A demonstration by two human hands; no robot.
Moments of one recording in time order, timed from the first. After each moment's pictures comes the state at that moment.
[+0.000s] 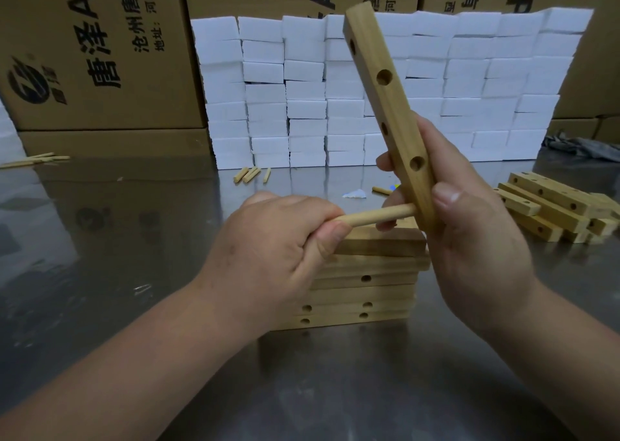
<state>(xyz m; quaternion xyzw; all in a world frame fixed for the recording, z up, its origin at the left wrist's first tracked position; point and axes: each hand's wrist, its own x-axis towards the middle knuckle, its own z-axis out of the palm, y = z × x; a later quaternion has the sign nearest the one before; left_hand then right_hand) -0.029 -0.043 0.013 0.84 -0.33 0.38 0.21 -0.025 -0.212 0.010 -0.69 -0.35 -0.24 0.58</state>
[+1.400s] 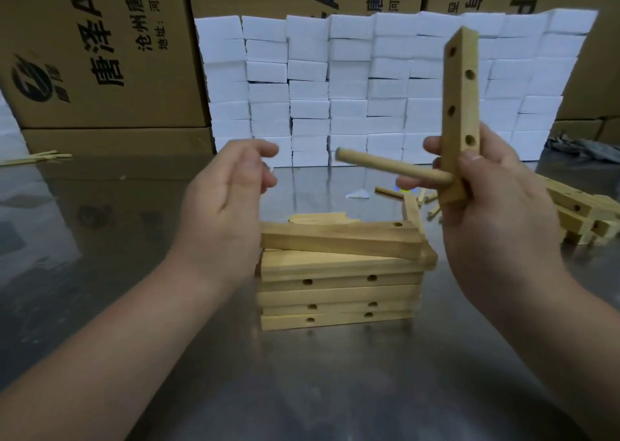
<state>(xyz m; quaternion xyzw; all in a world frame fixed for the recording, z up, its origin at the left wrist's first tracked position) 0.000 -0.016 0.008 0.74 -0.21 0.41 0.50 -0.019 -0.214 0.016 -0.68 -0.14 -0.34 0.63</state>
